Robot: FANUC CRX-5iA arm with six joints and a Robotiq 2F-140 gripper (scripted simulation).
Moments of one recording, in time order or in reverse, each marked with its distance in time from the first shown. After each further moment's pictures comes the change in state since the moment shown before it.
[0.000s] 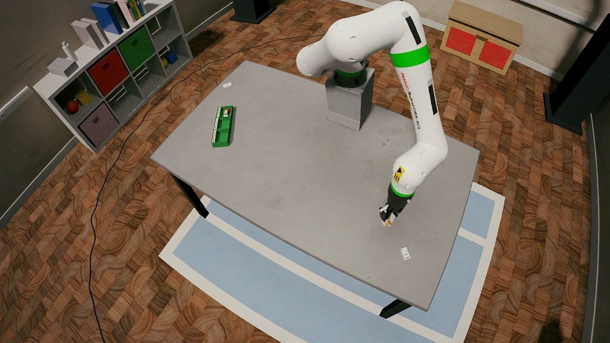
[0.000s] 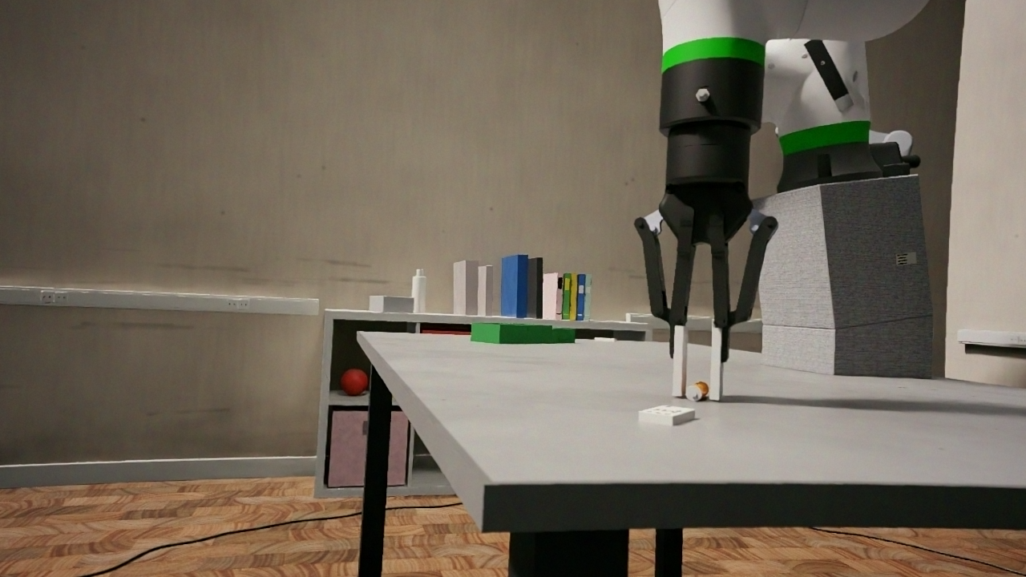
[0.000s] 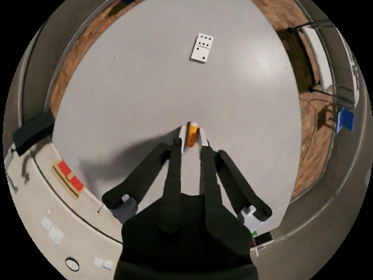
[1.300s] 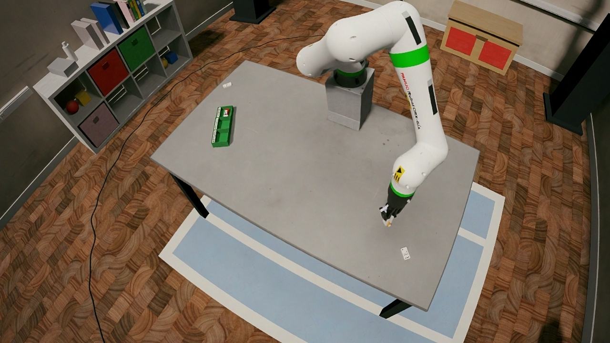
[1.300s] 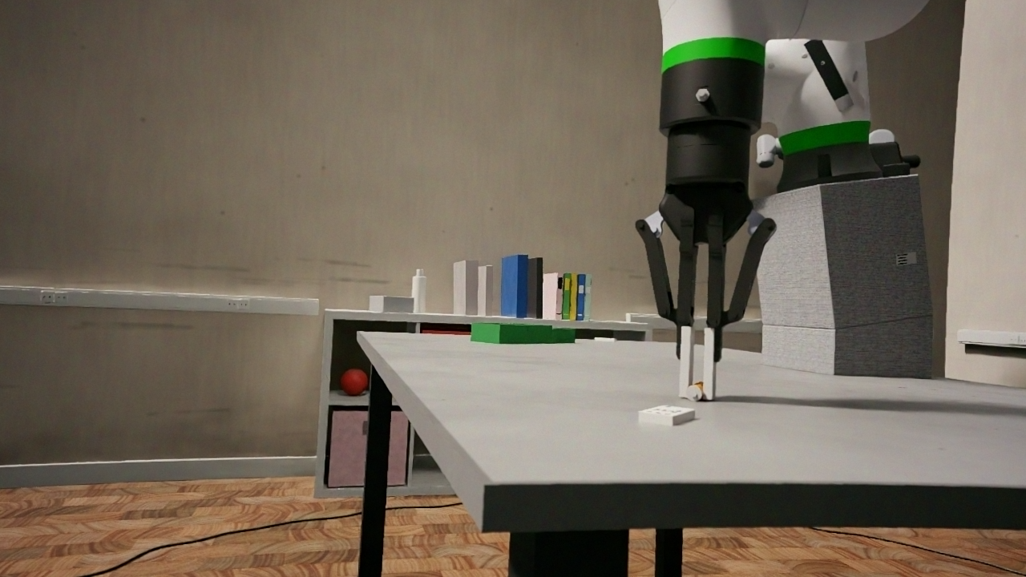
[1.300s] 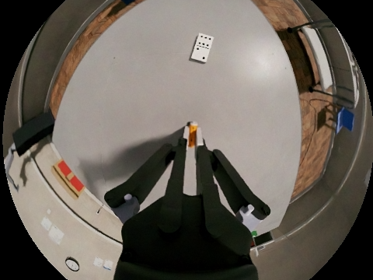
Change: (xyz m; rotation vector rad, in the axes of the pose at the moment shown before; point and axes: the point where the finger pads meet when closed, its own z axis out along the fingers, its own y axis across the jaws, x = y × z) arm 0.000 0.000 0.000 0.000 0.000 0.000
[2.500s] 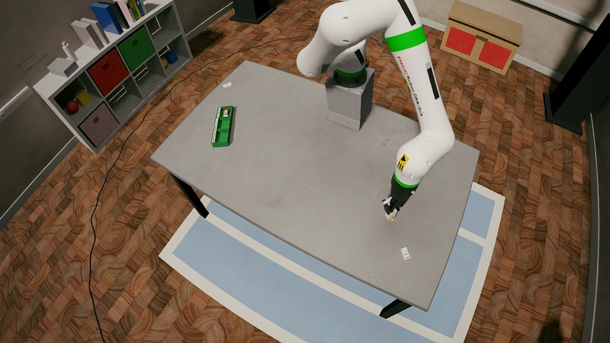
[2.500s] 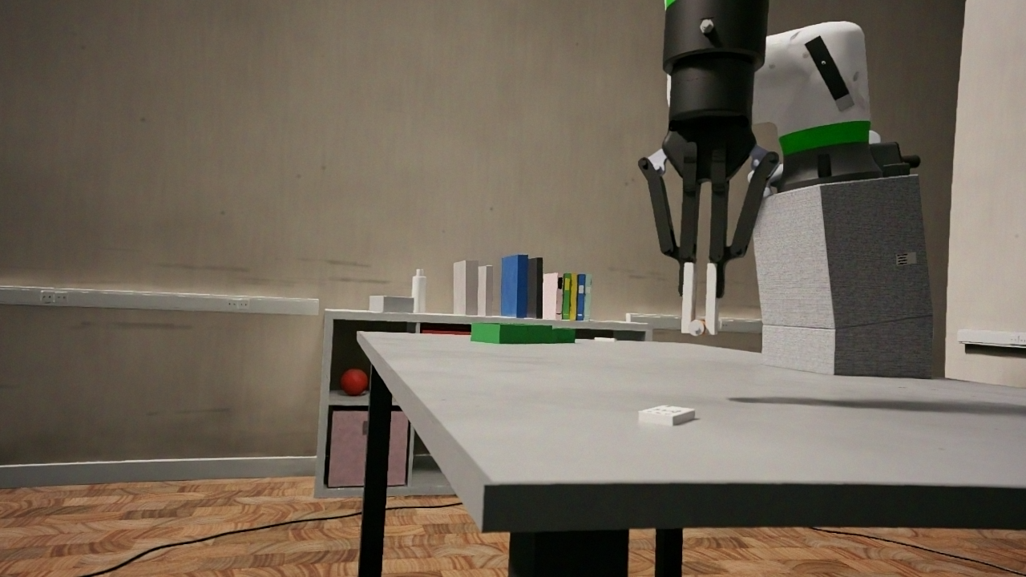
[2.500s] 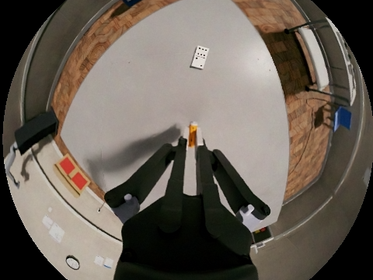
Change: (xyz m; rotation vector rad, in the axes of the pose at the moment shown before) arm 0.000 0.000 -0.060 0.000 0.000 0.000
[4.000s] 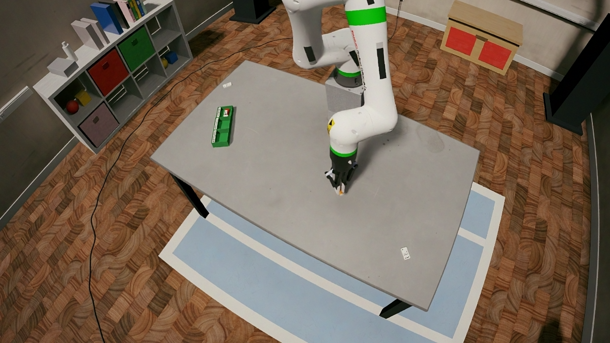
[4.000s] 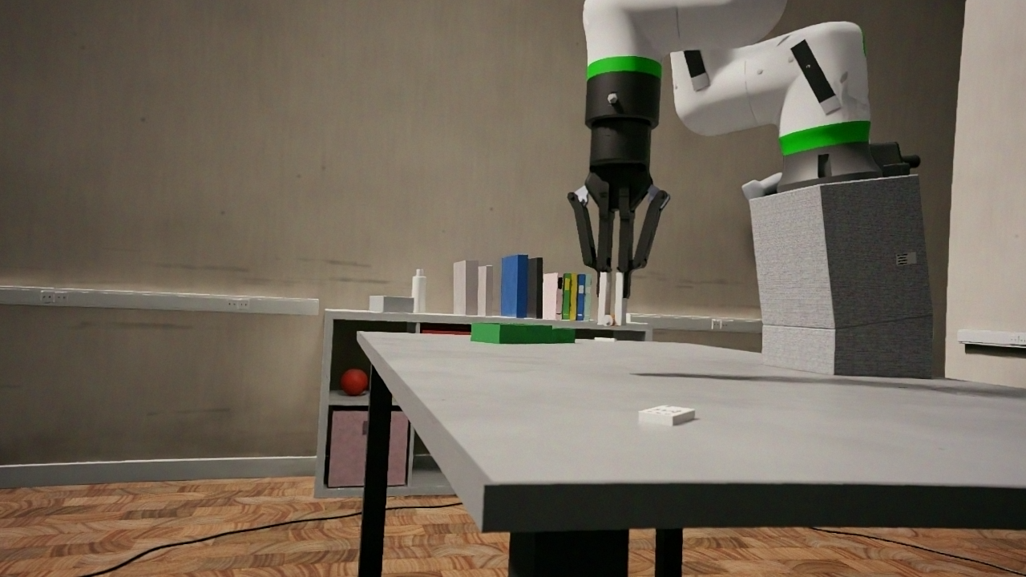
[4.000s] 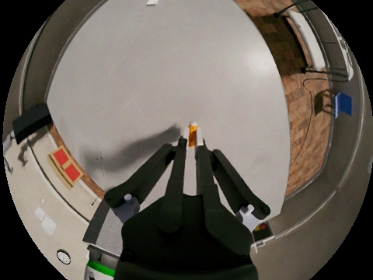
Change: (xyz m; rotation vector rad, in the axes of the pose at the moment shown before) arm -0.188 0.135 0.001 -0.001 -0.001 0.001
